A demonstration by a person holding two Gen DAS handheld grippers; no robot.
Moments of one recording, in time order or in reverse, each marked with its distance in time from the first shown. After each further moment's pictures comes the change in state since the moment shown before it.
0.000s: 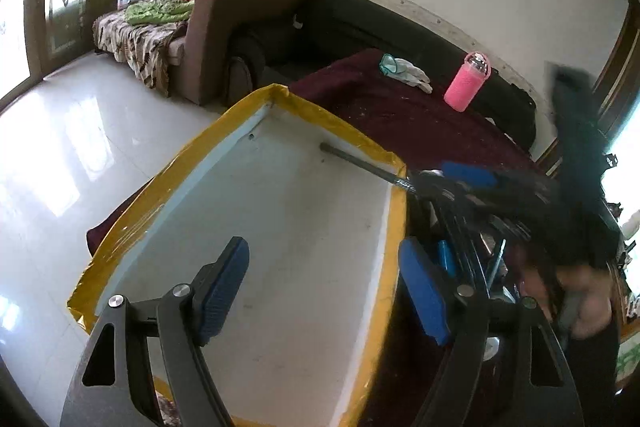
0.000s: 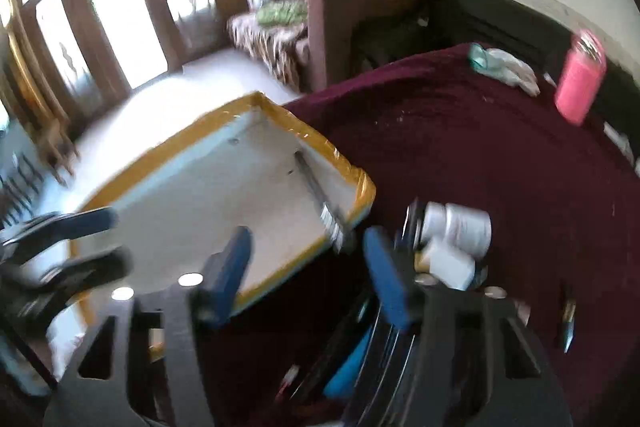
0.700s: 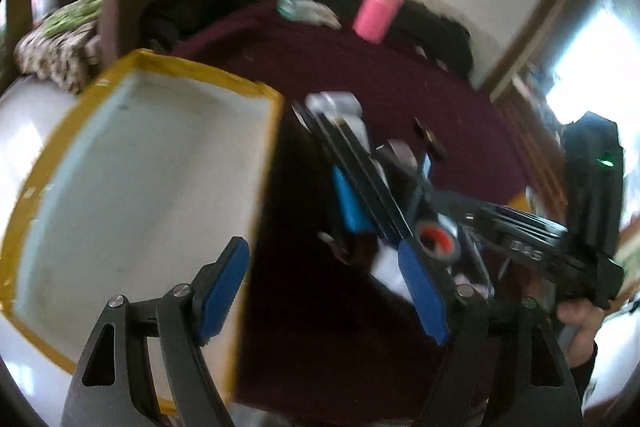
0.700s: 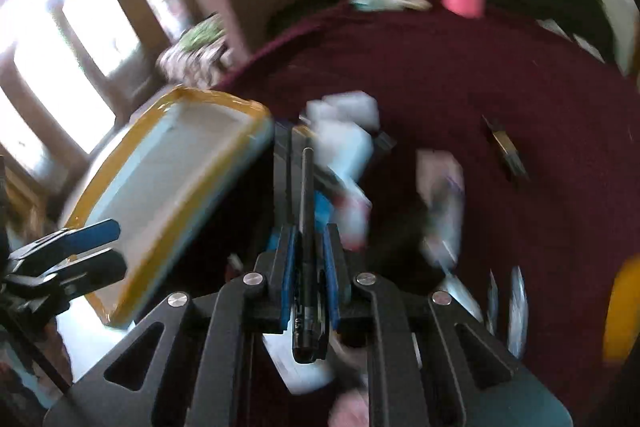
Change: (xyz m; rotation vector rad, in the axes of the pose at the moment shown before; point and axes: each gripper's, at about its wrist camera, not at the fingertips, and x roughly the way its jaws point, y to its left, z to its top) left arm 0.048 -0.123 -0.061 0.276 0.204 -0.194; right arm -0.100 -0.042 -0.135 0.480 0.013 -0.088
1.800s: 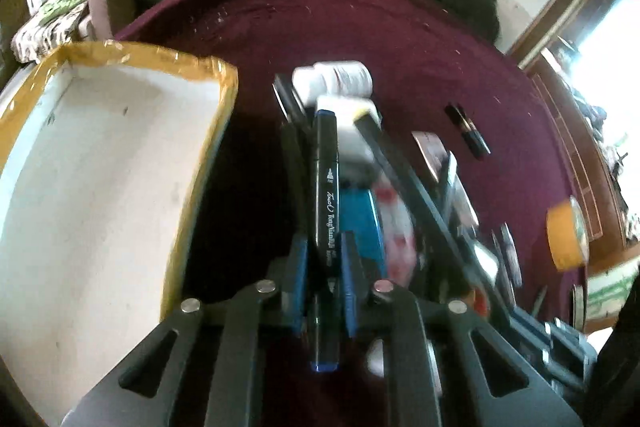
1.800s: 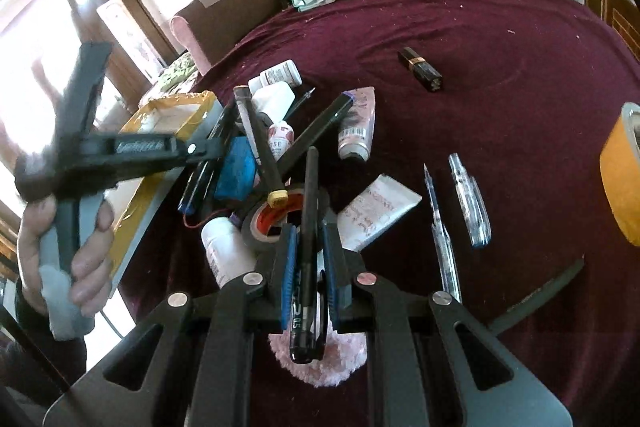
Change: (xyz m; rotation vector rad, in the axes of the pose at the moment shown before) left arm 0.082 -0.013 0.048 -0.030 0.156 0.058; right arm -0.031 -0.033 -0.088 0.168 -0.090 -0.048
